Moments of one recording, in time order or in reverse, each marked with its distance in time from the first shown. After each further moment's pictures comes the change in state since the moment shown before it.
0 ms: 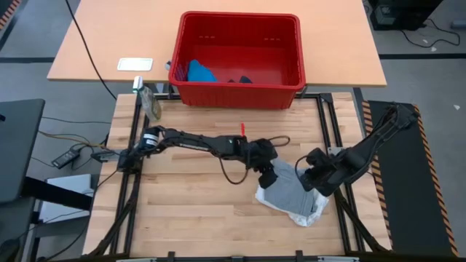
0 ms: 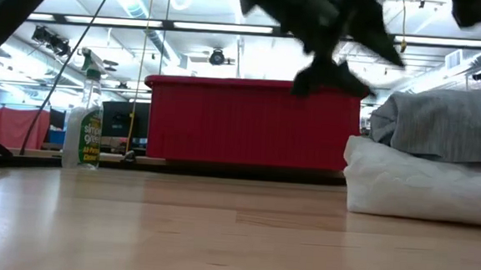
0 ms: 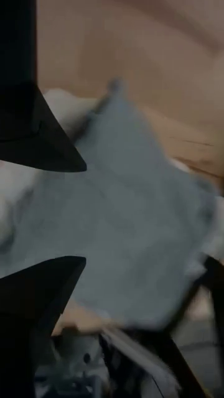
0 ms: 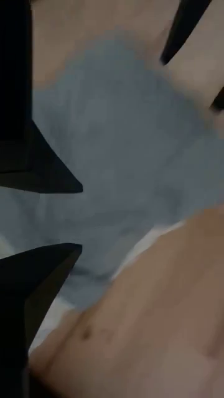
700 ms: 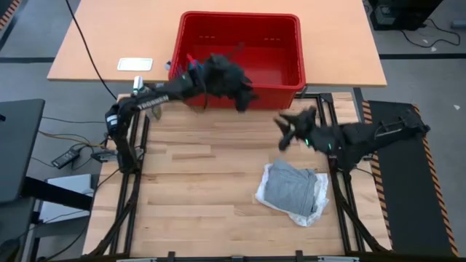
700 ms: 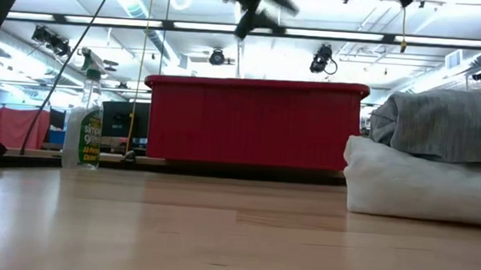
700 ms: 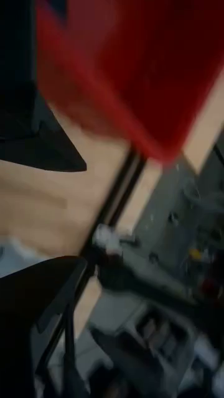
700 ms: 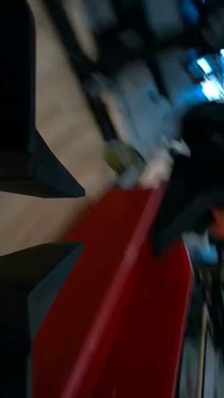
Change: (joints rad) left arm 0.436 -0.371 0.002 -0.096 0.066 0.189; right arm -0.437 -0.023 0.117 0.832 0.569 -1.236
